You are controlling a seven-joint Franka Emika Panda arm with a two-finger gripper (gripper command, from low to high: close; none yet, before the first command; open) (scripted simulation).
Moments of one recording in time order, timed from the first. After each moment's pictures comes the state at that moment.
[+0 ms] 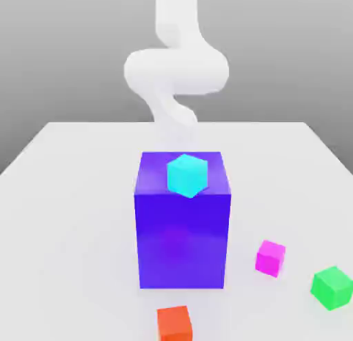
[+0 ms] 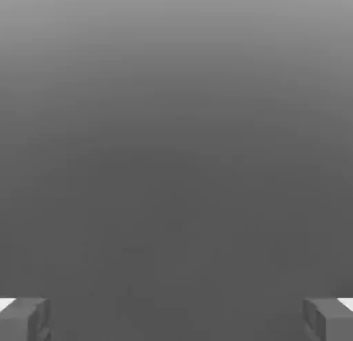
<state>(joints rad) 0.05 -0.72 0.00 -2.35 0.01 2.35 0.74</state>
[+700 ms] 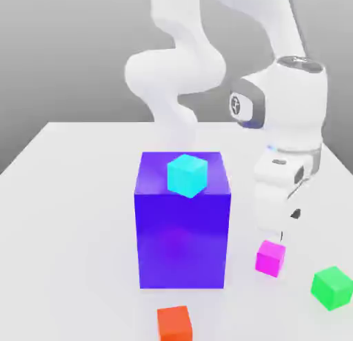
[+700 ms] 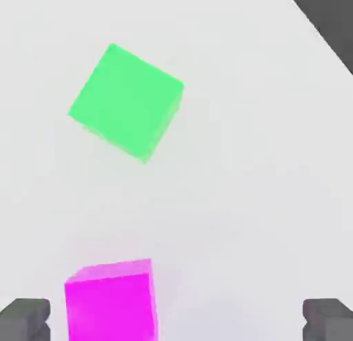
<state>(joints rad) 0.41 0.06 0.13 -2.79 -0.03 2.87 0.33</state>
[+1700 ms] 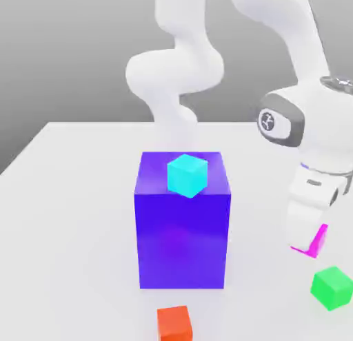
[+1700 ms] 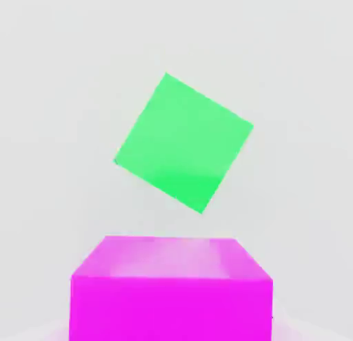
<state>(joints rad) 0.51 0.14 0.11 -2.50 -0.03 2.63 0.54</state>
